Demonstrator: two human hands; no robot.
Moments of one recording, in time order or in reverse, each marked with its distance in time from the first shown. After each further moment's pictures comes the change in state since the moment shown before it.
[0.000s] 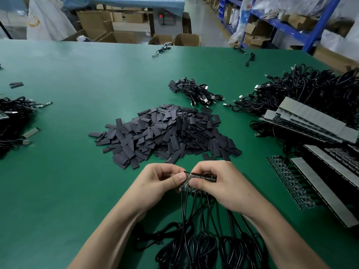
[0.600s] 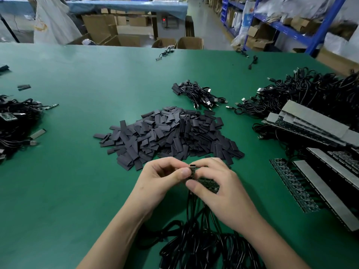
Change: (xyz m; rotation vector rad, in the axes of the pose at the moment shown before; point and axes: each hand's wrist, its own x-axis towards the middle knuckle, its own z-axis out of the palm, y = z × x) left_hand -0.004 0.006 0.007 -0.102 0.070 0.256; right_hand -0.015 -0.010 0.022 0.035 0.248 -0.181
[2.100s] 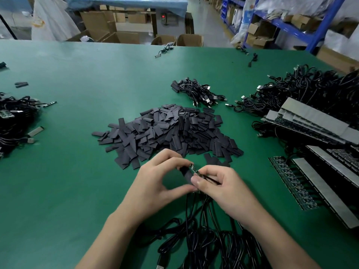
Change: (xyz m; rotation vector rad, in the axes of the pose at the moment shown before) left_hand 0.000 -0.010 -0.014 0.852 -0.025 0.433; right_hand 0.000 0.010 -0.004 0.325 -0.161 0.332
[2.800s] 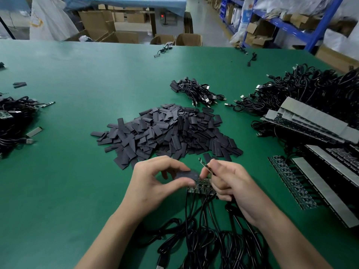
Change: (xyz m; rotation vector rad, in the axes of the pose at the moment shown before) left_hand 0.002 0.008 -0.003 -0.216 0.119 -0.077; right_hand 0.001 0.004 -0.020 0.298 -0.059 0.011
